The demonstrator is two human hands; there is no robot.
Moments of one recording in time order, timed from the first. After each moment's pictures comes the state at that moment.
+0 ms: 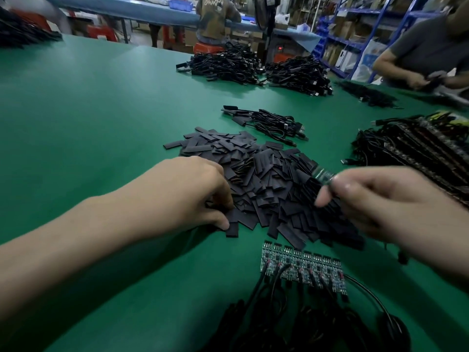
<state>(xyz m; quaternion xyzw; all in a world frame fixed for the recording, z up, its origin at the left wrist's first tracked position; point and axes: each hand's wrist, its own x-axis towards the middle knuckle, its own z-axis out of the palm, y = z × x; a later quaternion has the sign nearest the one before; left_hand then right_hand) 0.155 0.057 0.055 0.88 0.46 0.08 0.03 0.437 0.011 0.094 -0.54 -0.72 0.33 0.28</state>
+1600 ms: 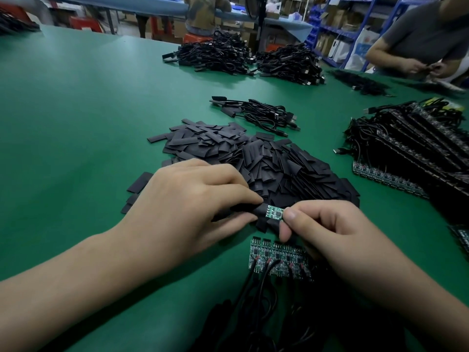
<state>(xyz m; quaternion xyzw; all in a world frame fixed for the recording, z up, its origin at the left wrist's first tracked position) 0.184 0.018 0.037 0.86 0.42 0.29 0.08 0.414 -0.005 0.040 -0.55 -0.70 0.37 0.27</state>
